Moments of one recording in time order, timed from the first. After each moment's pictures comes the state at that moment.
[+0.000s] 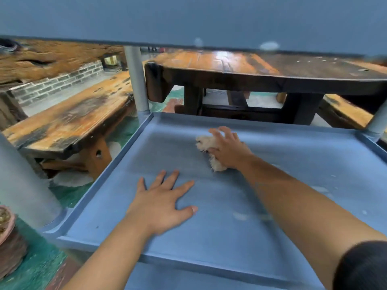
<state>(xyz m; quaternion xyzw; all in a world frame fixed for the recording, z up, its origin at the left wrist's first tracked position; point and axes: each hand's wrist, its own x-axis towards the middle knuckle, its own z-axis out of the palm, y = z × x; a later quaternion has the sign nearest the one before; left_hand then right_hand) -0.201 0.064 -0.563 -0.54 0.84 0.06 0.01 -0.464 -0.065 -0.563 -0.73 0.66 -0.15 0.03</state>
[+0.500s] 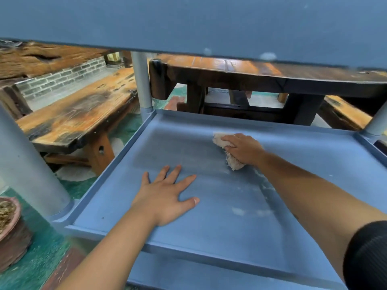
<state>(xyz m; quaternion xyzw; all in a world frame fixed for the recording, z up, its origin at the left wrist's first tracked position) -0.206 0.066 -0.560 -0.54 0.84 0.08 0.02 -0.517 -0.065 -0.558 -0.73 0.68 -0.09 0.04</state>
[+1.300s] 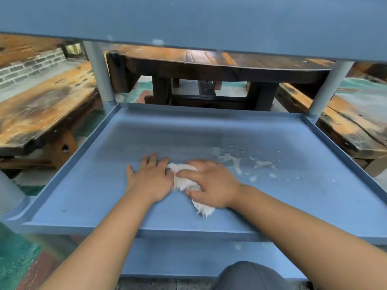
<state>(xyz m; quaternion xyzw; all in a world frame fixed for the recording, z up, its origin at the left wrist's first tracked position) -0.275 0.069 -0.559 -0.61 0.79 0.10 -0.04 -0.469 0.124 -0.557 -0.83 0.55 -0.09 0.05</state>
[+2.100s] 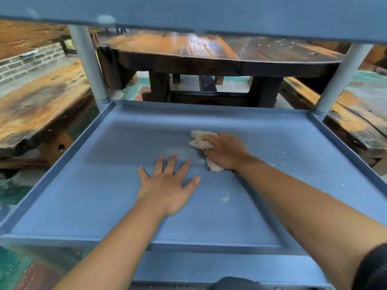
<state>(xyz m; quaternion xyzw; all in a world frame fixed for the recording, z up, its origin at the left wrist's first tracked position) -0.315 0.080 -0.568 -0.55 0.83 0.08 0.00 -0.545 0.025 -0.556 -0.71 0.69 -0.11 0.04</state>
